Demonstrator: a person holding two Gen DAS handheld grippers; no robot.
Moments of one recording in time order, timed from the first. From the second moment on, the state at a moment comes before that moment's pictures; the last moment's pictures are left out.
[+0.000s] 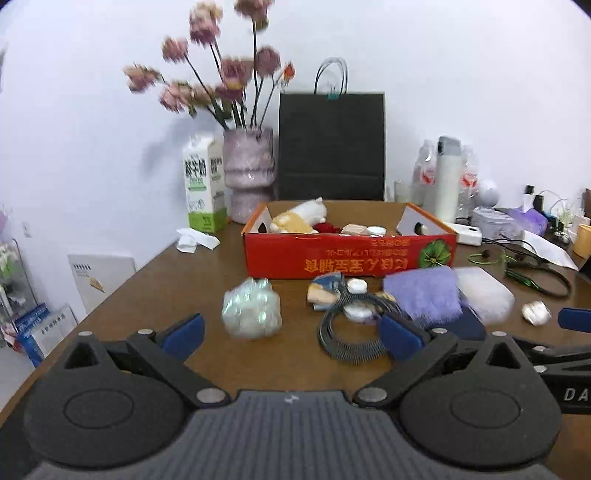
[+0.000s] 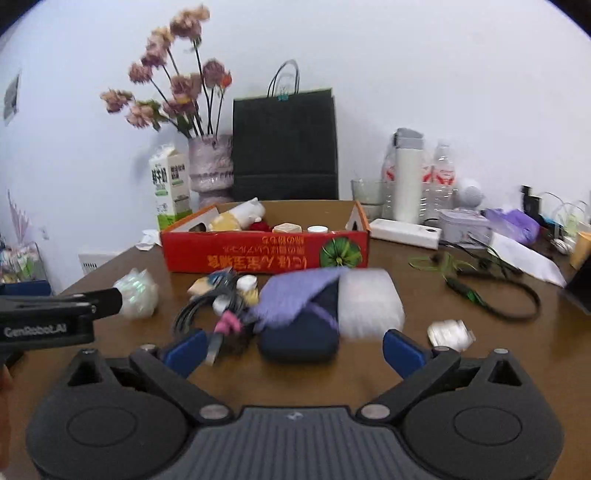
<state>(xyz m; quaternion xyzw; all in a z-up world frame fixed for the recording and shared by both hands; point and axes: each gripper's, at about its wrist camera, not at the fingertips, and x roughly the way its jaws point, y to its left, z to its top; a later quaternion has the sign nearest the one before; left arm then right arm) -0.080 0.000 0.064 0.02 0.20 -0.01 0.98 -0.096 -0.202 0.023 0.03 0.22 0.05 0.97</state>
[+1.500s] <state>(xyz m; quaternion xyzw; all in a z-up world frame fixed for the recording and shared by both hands) -0.024 -0.019 0.044 -0.04 0.29 -0.18 0.94 -0.039 -0.264 -0.014 0.08 0.30 0.02 0.95</state>
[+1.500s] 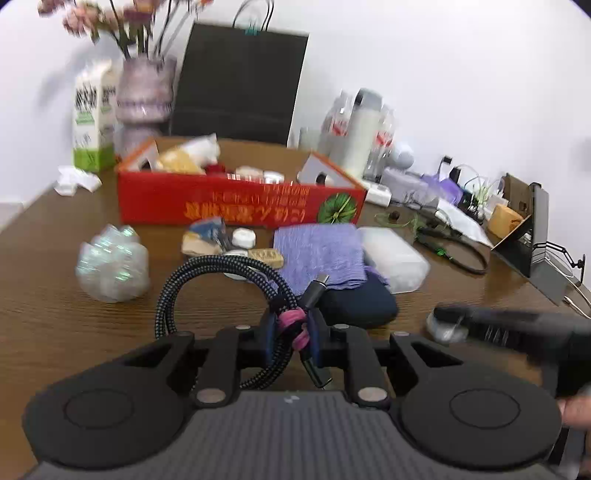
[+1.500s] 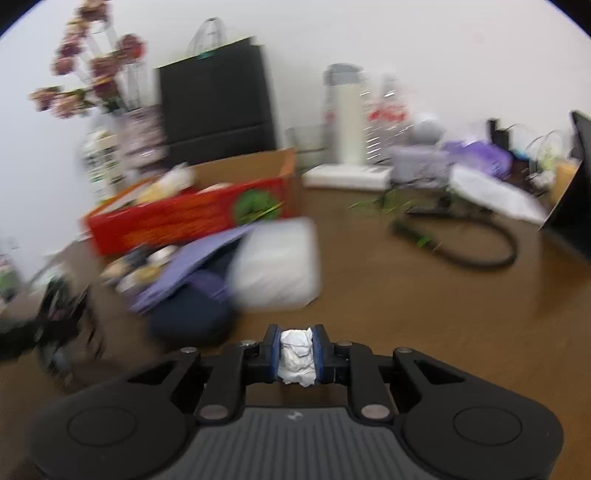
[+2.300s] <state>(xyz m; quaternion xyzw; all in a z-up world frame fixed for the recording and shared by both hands) -0.104 0.020 0.095 -0.09 0.23 -0.21 0.95 -0.149 -0.218 0.049 0.04 0.17 0.09 0.98</state>
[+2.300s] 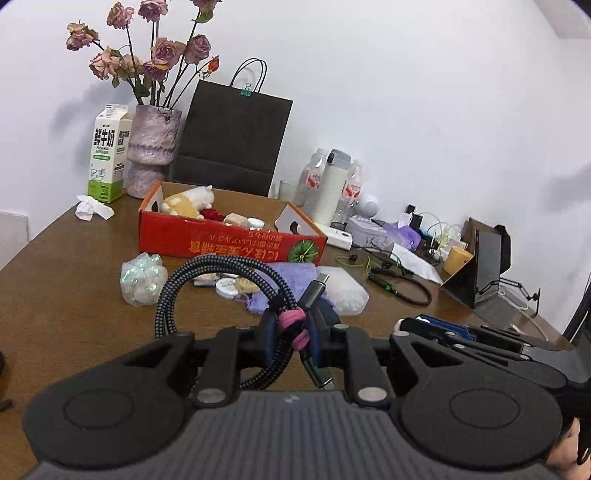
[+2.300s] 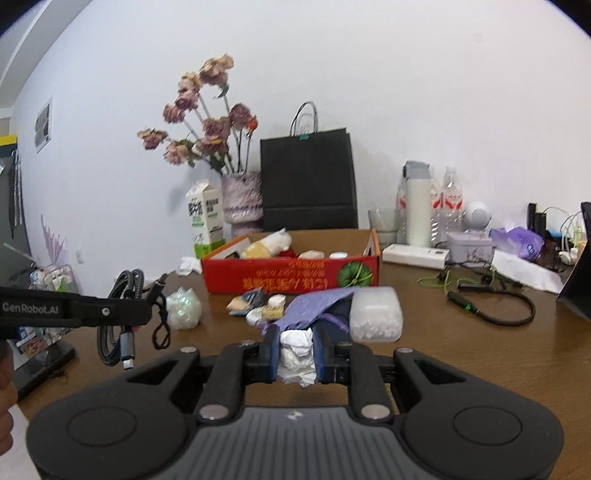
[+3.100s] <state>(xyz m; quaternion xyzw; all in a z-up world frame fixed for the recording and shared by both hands) 0.330 -0.084 0.100 -0.02 0.39 -0.26 0.89 0.310 -0.243 0.100 0.05 0.34 0.08 0.94</state>
